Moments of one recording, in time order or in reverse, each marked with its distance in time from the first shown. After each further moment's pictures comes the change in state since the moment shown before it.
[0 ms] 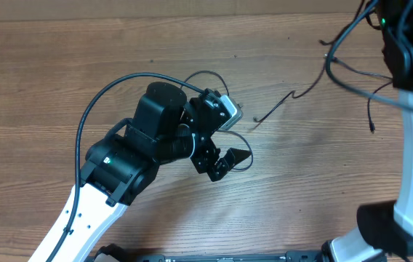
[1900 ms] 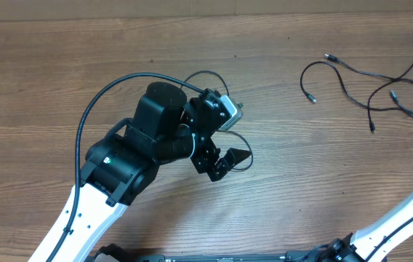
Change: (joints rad) left arm 0.000 0.000 0.000 0.000 0.000 0.000; right arm -0.930 0.597 -0.114 0.018 -0.218 0.179
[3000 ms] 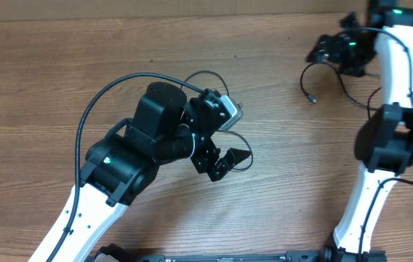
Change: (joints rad) left arm 0.000 0.000 0.000 0.000 0.000 0.000; right arm 0.654 0.000 0.000 -0.451 -0.417 -0.369
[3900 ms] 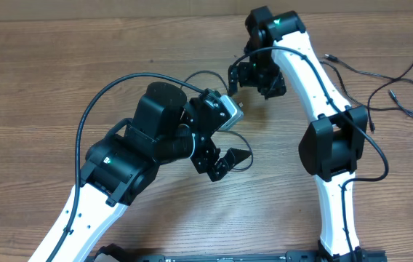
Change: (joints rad) left arm 0.000 0.000 0.000 0.000 0.000 0.000; right arm 0.471 0.000 0.000 -0.149 0.162 0.302
